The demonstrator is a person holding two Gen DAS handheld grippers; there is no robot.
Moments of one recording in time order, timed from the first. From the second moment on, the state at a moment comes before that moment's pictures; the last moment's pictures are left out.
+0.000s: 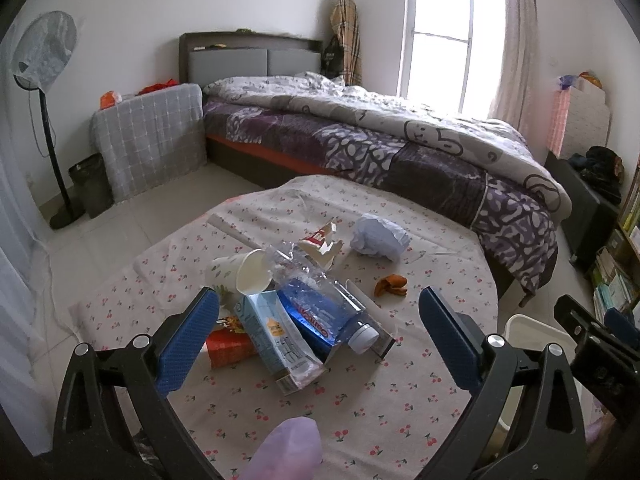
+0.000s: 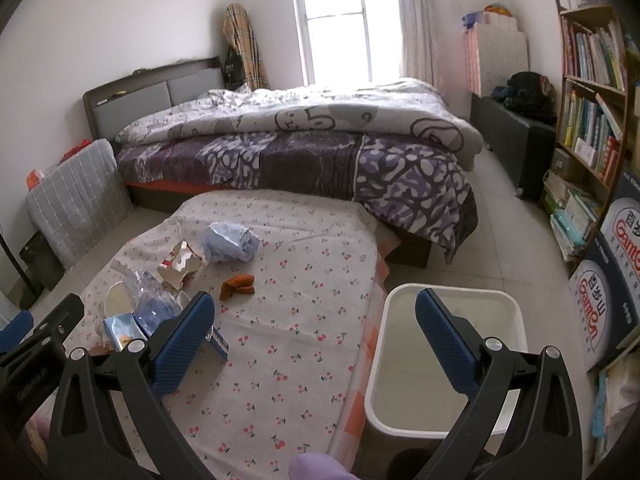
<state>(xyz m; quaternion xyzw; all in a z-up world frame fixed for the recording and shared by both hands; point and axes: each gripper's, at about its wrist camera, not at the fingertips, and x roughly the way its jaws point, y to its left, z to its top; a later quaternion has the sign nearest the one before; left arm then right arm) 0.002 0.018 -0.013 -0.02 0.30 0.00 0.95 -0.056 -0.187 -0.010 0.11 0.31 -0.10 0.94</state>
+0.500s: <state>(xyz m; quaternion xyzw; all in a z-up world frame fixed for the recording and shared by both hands) 0.101 0.104 0.031 -0.11 0.41 0.04 0.90 0.027 -0.194 0.019 0.13 0.40 -0.03 0.91</state>
